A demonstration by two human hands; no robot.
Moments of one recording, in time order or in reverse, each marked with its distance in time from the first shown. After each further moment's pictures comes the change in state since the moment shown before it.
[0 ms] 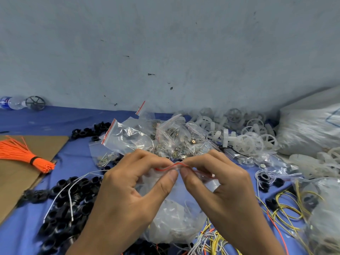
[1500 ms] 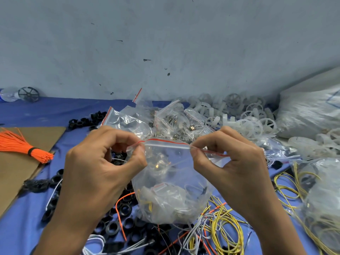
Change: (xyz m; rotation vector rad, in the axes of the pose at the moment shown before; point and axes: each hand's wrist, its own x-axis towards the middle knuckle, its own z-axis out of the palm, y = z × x) left_hand 0.006 -0.014 -0.024 0.212 0.167 0.054; right_hand 0.003 0.004 -0.014 -0.083 0.072 0.016
